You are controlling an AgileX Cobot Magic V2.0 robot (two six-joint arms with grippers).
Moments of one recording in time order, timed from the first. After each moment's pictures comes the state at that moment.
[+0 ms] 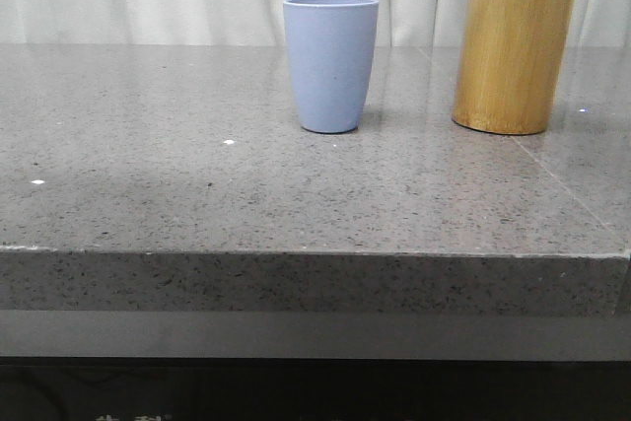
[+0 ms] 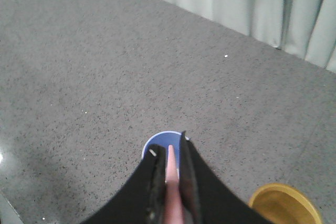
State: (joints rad) left arm -0.56 1.11 -1.31 -0.13 0.95 0.10; right arm 0.30 1.42 -1.88 0.37 1.05 -0.30
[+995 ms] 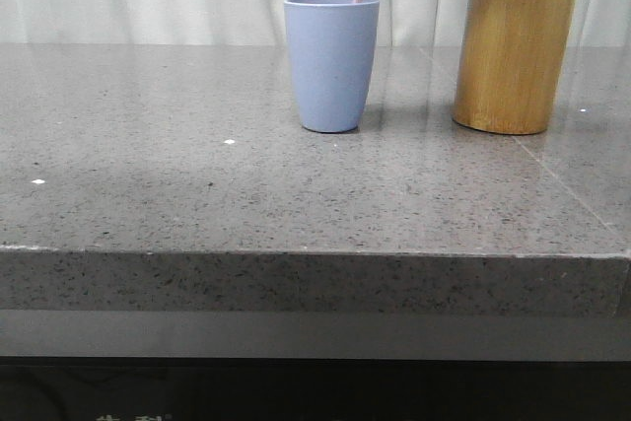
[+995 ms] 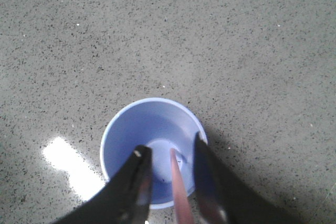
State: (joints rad) left arm -0.56 1.11 -1.31 -0.13 0.91 0.10; right arm 0.40 1.77 -1.87 0.25 0.98 -0.30
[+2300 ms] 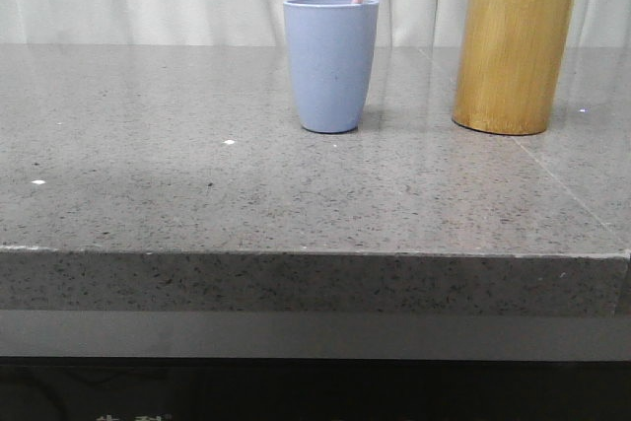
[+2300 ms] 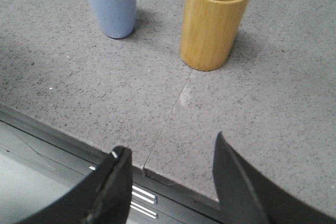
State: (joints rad) left arm -0.56 1.11 -1.31 -0.13 0.90 0.10; right arm 0.10 0.57 -0.94 0.26 1.02 -0.25
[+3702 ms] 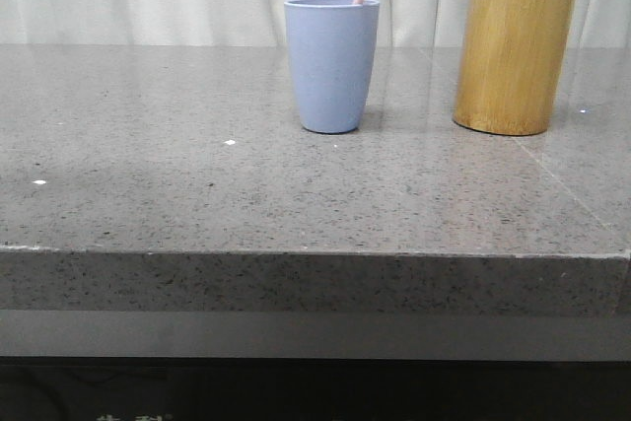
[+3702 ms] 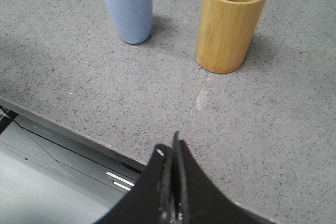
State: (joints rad) left arm -0.47 1.03 -1.22 -0.08 0.79 0.10; right arm 0.10 0.54 -0.91 0.31 1.01 -0.25
